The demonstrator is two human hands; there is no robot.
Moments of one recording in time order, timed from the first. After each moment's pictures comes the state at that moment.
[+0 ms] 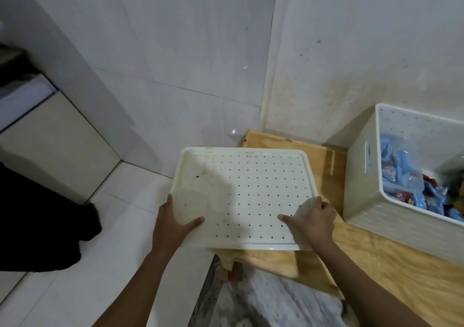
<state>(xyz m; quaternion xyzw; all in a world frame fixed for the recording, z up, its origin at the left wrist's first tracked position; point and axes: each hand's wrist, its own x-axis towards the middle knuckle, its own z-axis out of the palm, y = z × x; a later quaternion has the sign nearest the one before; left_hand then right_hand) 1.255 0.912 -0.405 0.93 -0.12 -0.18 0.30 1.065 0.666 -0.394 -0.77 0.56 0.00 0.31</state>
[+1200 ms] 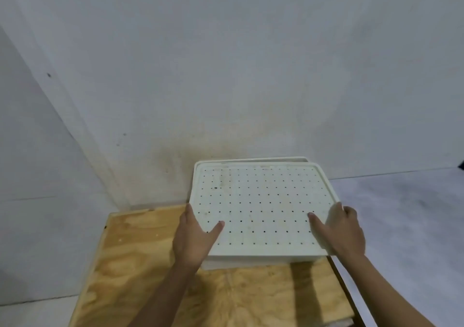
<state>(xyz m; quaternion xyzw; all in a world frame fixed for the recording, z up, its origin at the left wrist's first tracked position) 1.023 0.589 -0.285 0.87 -0.36 -0.16 0.31 0.749 0.461 -0.271 -0.69 0.70 -0.15 0.14</state>
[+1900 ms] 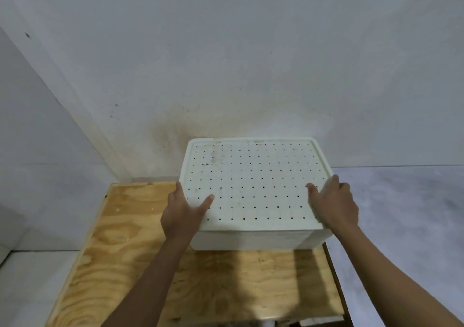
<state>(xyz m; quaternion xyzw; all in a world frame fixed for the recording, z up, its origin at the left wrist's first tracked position) 1.012 0.561 -0.302 0.92 -0.29 -0.08 0.27 0.751 0.381 -0.307 -0.72 0.66 -0.14 0.15</state>
